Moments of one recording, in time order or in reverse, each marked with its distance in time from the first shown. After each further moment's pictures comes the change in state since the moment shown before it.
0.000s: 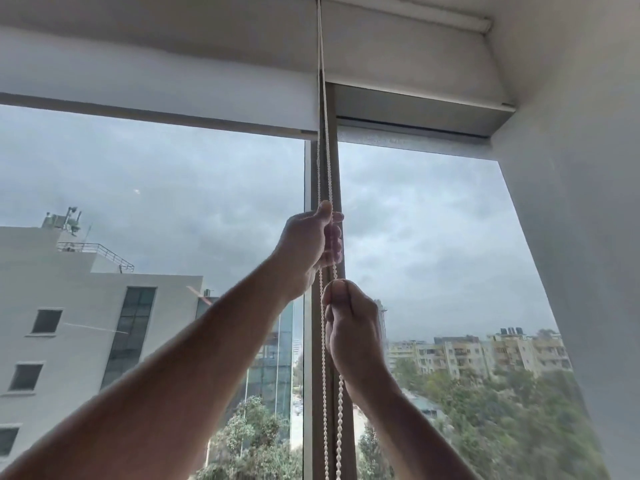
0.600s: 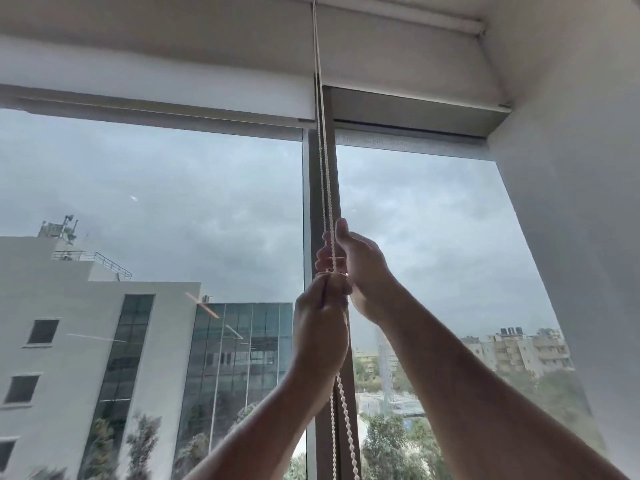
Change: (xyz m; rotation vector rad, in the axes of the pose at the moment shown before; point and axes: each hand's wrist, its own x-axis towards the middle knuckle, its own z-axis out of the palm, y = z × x) left_hand -0.055 -0.077 0.002 0.196 0.186 0.272; right_hand 0.081 -0.037 -0.007 0.214 -0.149 0.387
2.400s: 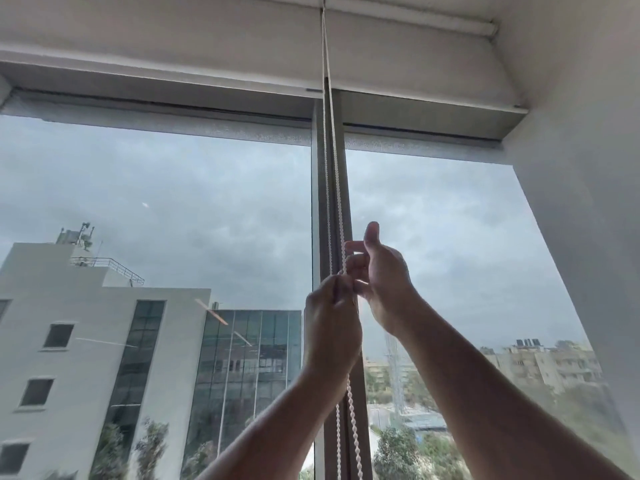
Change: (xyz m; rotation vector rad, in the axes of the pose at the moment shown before) left_hand 0.021 -0.017 0.011 0.038 0.038 0.008; right_hand 0.016 0.016 -0.016 0.051 0.098 -0.016
